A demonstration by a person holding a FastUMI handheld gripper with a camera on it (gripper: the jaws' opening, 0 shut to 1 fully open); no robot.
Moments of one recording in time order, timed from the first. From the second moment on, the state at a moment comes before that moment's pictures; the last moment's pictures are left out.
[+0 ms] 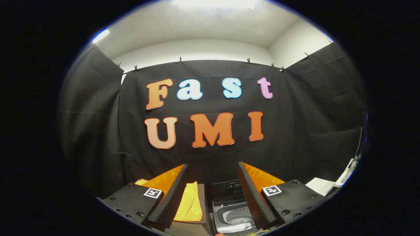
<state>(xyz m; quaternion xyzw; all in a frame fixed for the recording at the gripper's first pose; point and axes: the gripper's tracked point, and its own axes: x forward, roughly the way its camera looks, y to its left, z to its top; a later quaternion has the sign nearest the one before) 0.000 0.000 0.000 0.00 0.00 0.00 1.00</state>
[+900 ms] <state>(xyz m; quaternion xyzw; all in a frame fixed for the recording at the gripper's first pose) 0.004 0.005 0.004 -0.03 0.00 0.00 1.00</state>
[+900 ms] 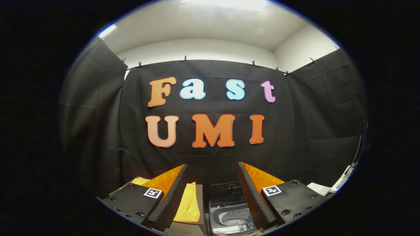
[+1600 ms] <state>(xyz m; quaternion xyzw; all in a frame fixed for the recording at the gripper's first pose) 0.048 0.076 -0.011 -0.02 0.02 0.03 1.00</state>
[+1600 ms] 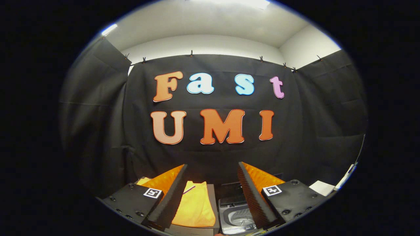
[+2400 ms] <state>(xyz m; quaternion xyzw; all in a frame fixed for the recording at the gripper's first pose) 0.155 0.223 -0.147 -0.02 0.15 0.08 0.99</state>
